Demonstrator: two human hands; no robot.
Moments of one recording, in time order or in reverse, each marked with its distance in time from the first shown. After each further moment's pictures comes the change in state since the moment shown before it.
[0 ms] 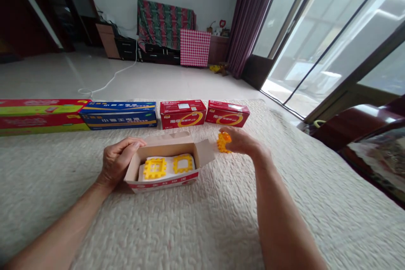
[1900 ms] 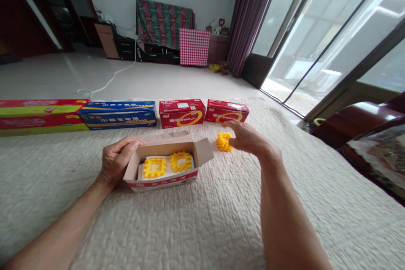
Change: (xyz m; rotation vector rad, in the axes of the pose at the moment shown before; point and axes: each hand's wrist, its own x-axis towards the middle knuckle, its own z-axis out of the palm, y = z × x) left_hand 0.000 -0.002 0.001 -0.006 0.007 0.020; right_hand -0.012 -0.004 -0.020 -0.020 0.077 -0.027
